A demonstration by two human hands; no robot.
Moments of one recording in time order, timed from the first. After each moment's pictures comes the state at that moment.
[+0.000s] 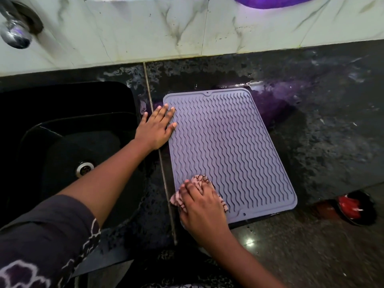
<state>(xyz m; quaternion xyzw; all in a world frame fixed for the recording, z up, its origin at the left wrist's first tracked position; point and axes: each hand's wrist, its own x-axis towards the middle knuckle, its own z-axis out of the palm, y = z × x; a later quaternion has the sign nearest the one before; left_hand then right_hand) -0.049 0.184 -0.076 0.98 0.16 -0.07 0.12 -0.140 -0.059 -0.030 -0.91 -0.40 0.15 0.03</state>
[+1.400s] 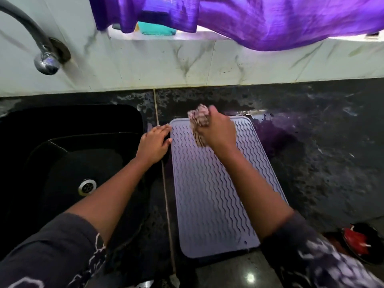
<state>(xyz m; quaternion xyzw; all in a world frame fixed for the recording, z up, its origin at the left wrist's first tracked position) -0.044 0.201 -0.063 0.96 0.20 0.07 0.18 0.035 0.033 0.046 -0.92 -0.28 -0.01 0.26</state>
